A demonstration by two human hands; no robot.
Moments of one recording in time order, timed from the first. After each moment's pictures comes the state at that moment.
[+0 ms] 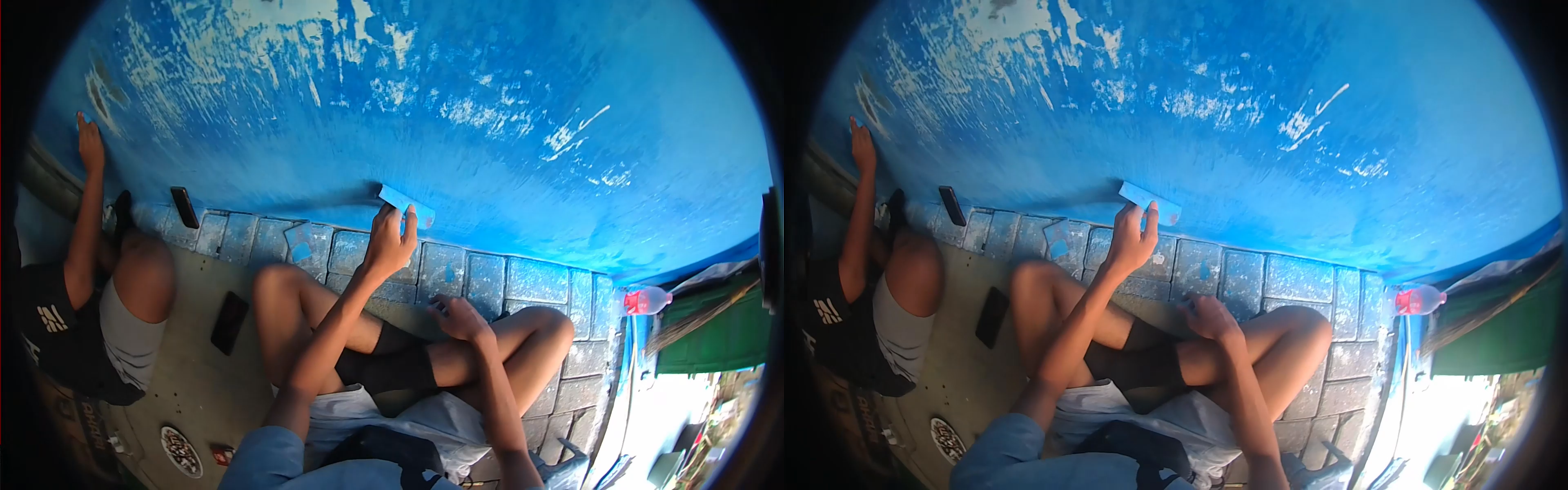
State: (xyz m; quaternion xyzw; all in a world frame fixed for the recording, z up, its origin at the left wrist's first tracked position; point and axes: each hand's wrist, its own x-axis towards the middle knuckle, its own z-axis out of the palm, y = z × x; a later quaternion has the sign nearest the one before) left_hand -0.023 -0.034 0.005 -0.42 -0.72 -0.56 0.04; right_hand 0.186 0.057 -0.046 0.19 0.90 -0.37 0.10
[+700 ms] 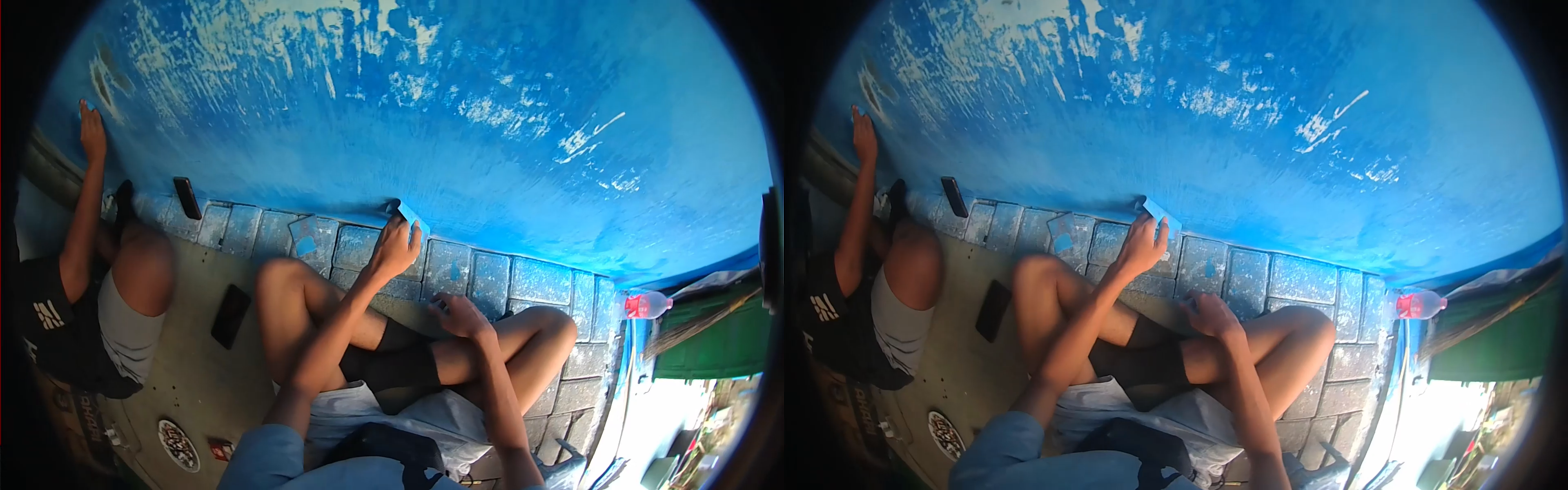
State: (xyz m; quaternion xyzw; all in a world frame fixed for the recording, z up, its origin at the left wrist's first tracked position) left_hand -0.028 -0.034 -0.058 -0.43 -0.74 -0.52 0.05; right_hand 0.180 0.053 -0.054 0.19 0.91 -0.35 0.13
